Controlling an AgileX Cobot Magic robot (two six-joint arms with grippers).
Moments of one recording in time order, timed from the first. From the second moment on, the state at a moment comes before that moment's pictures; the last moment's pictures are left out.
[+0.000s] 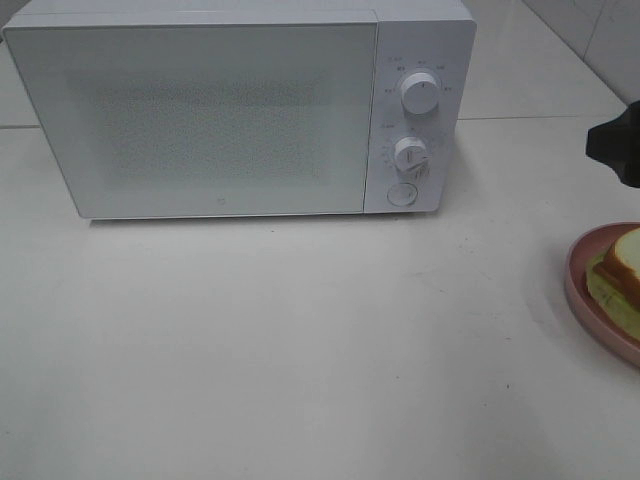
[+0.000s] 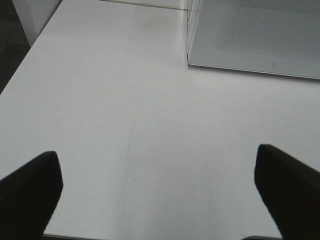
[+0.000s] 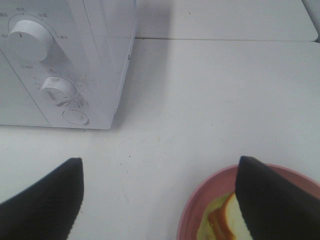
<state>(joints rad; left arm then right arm) 0.02 0.00 -0.52 0.00 1.09 -0.10 0.09 1.03 -0.52 -0.04 0.03 0.08</state>
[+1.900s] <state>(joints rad) 0.02 0.00 -0.52 0.00 1.09 -0.10 0.74 1.72 -0.38 0.78 -1.07 -0.26</state>
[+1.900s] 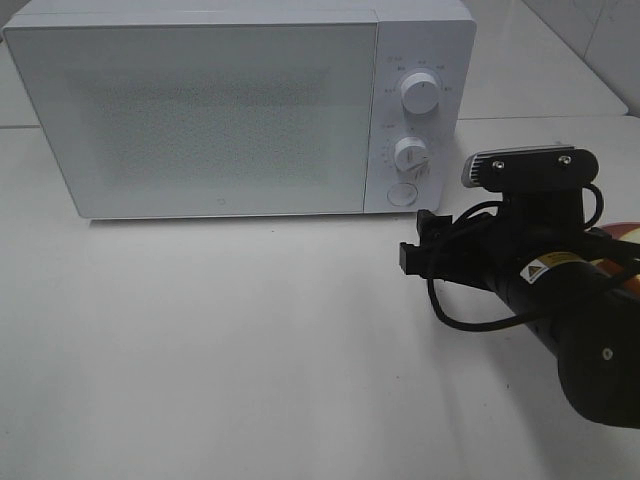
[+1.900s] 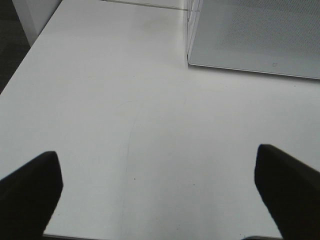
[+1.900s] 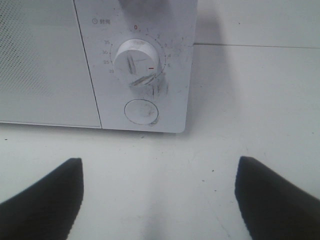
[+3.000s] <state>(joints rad) 0.02 0.00 -0.52 0.00 1.09 -0.10 0.74 1.72 -0.38 0.79 -1.08 1.10</state>
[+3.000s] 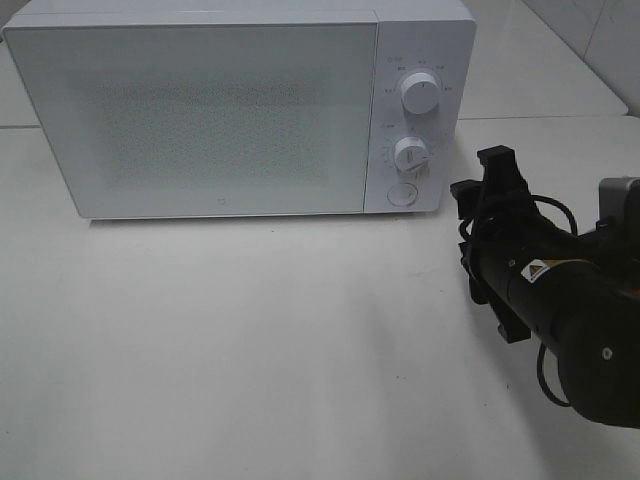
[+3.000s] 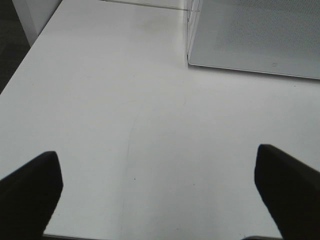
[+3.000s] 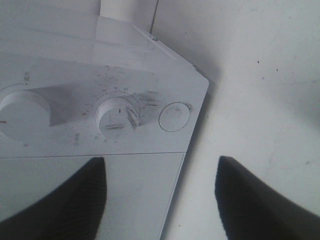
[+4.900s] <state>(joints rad) 0.02 0.00 -0.52 0.00 1.09 -0.10 0.59 2.05 -0.71 0.65 -0.97 1.34</state>
